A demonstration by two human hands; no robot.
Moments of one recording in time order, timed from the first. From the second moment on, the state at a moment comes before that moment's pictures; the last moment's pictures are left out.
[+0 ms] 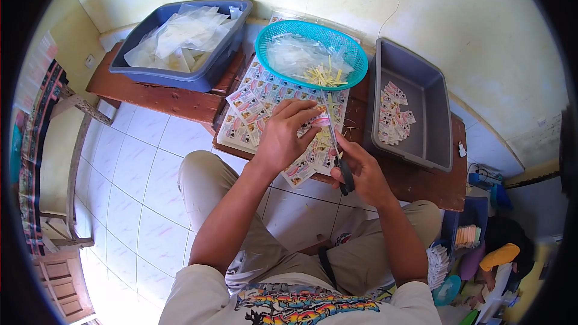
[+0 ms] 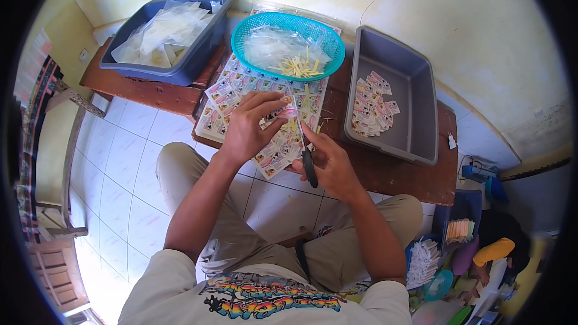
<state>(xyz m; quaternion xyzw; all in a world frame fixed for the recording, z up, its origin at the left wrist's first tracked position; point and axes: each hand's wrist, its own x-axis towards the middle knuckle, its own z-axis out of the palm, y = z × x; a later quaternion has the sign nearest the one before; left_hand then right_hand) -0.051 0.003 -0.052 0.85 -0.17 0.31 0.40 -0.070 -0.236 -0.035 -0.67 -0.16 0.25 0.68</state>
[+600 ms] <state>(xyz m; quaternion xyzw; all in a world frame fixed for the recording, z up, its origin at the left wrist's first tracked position) -0.052 0.001 -0.053 0.85 -0.18 0.30 0.39 -0.069 -0.237 -0.041 -0.68 -0.16 0.24 0.68</state>
